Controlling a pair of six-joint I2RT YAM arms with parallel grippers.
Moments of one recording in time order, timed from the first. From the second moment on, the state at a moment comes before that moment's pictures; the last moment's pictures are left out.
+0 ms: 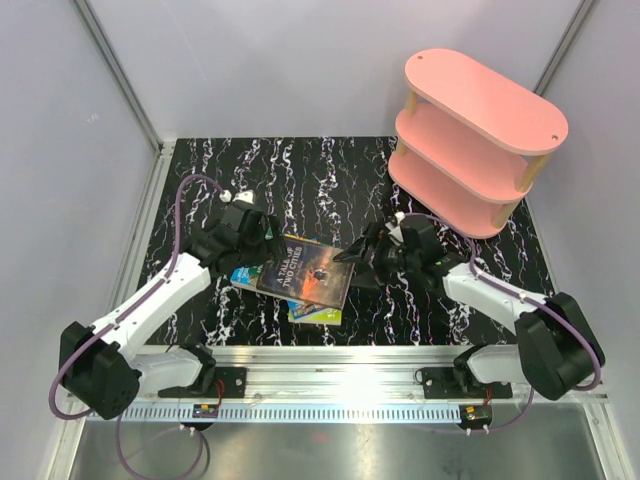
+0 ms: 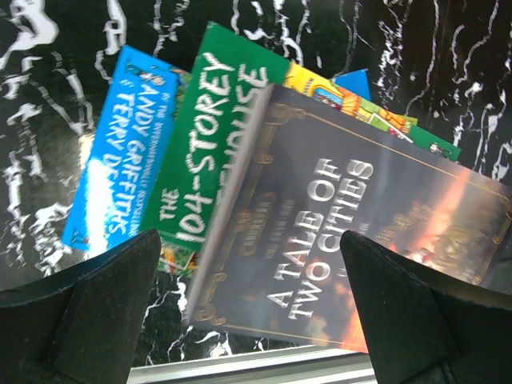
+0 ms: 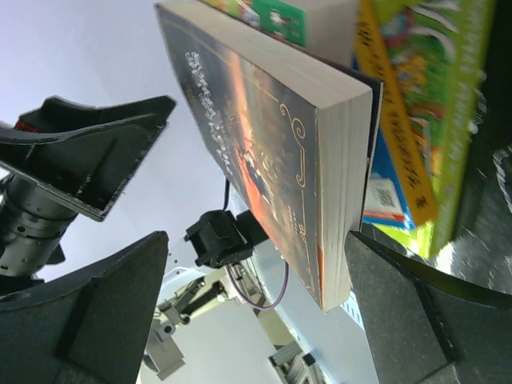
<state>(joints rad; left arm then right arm) -0.54 1.17 0.96 -0.67 -0.16 -0.66 0.51 1.30 0.64 0.07 -0.59 1.27</state>
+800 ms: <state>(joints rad) -0.53 1.27 0.90 -0.52 0.00 -0.58 0.58 1.43 0.70 0.07 -0.54 1.19</state>
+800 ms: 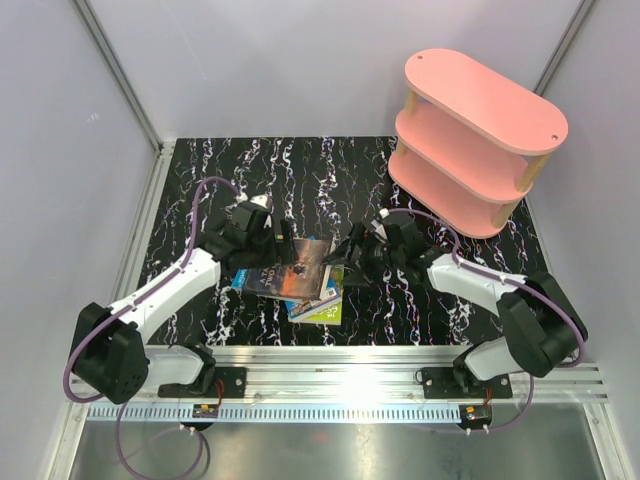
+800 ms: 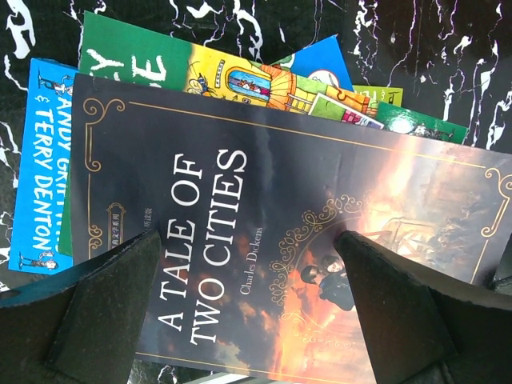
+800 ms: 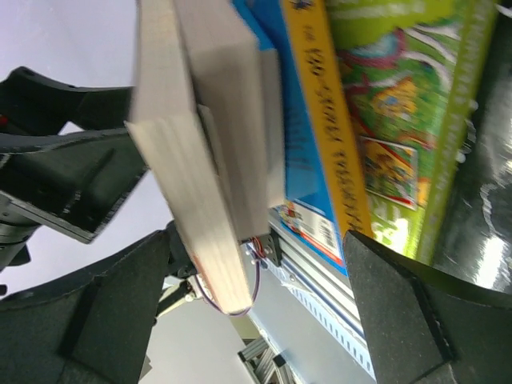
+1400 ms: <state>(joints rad) -0.60 1.30 0.93 -0.48 -0.02 -0.60 0.66 1.55 0.86 0.06 -0.54 1.14</state>
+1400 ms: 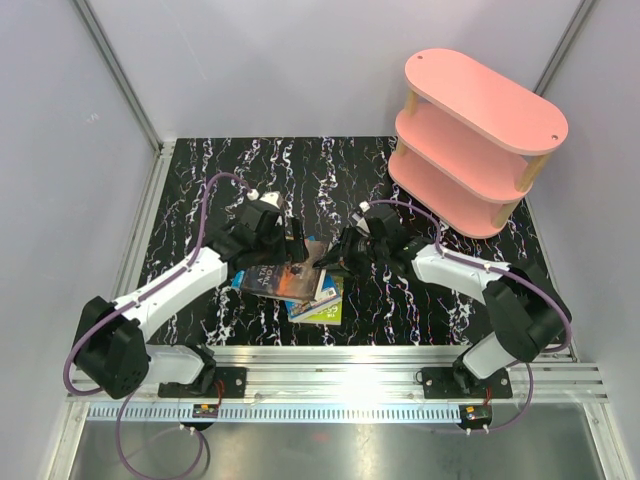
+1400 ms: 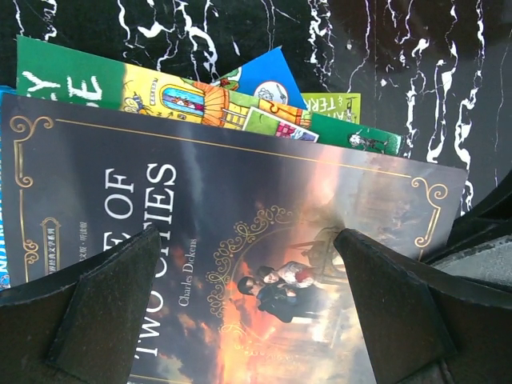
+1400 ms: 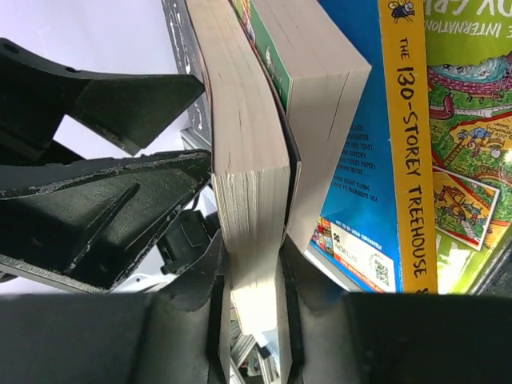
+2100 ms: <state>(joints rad) -0.63 1.20 1.29 -0.74 -0.09 -0.60 0.16 1.19 0.95 -0.39 -0.53 1.00</state>
